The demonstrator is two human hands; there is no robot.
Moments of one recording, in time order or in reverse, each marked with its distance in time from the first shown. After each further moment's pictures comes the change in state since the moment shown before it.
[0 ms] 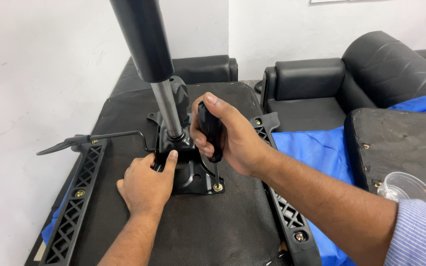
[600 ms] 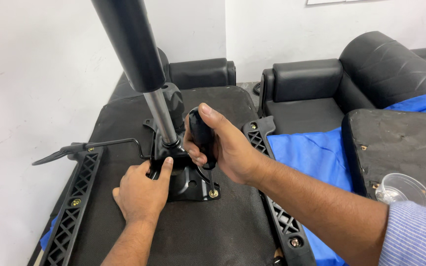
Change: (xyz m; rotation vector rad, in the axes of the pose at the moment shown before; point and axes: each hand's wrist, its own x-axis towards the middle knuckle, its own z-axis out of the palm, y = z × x) left_hand 0.001 0.000 0.003 0.014 -0.015 -0.022; right_hand -0.004 0.003 -0.004 -0.016 -0.036 0.006
